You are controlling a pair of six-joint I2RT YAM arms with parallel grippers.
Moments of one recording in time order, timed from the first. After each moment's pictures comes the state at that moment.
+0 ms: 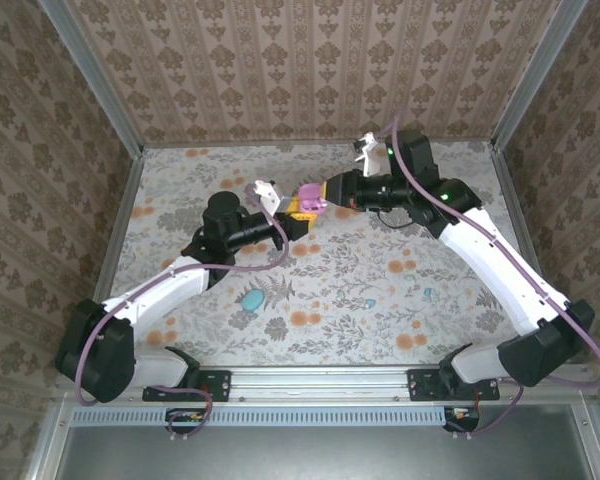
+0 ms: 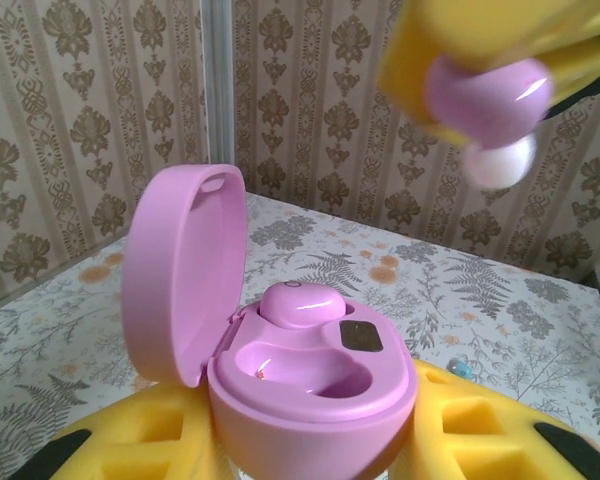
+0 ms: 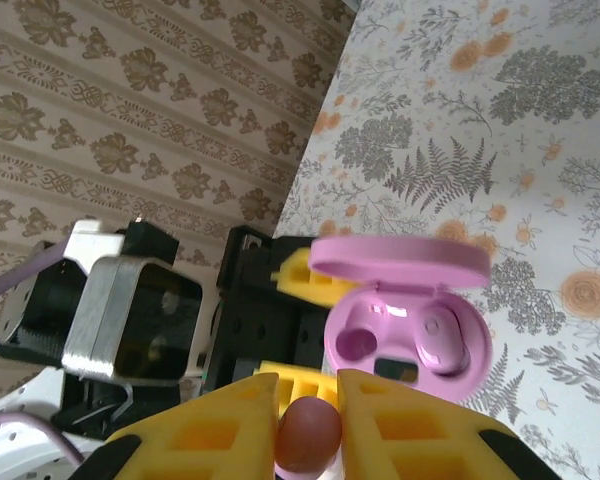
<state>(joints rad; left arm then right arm) -0.60 1.30 0.79 0.42 0.64 -0.02 0.49 1.41 1.50 -0.60 -0.56 0.66</state>
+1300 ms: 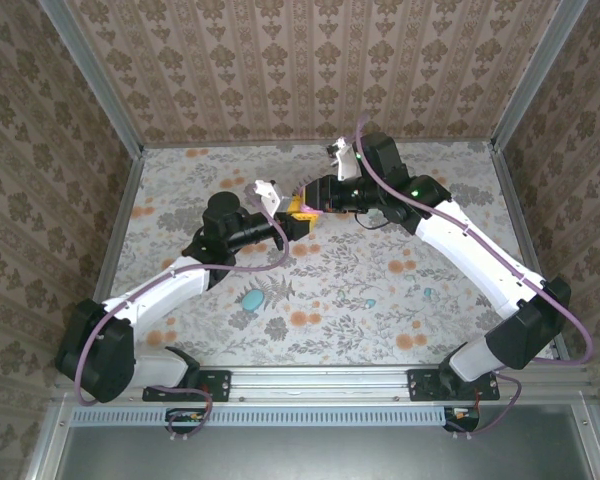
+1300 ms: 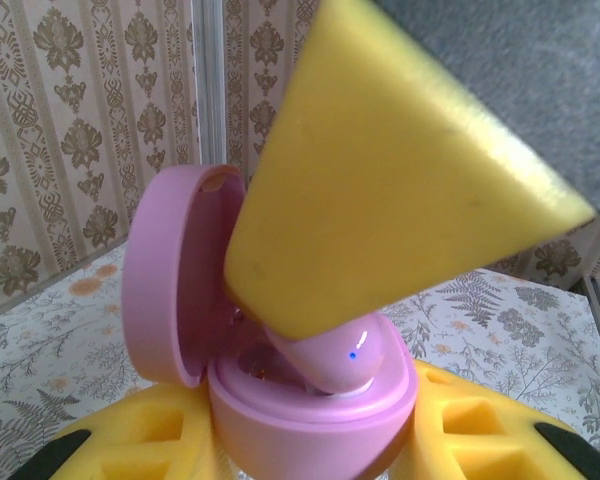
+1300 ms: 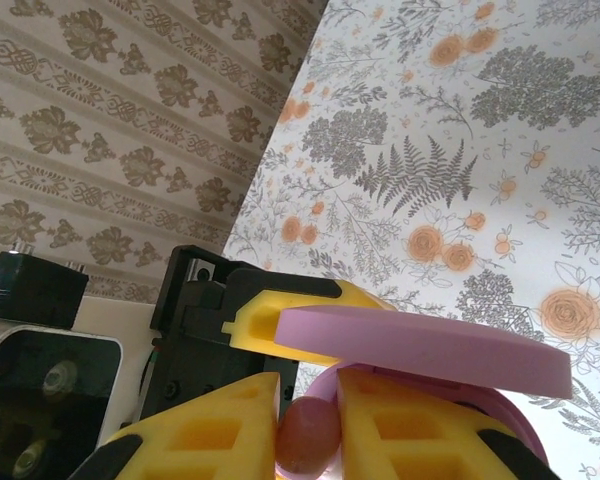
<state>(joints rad) -0.61 1.30 0.79 0.45 0.64 -0.03 0.59 1.50 1.54 -0.61 -0.41 0.60</state>
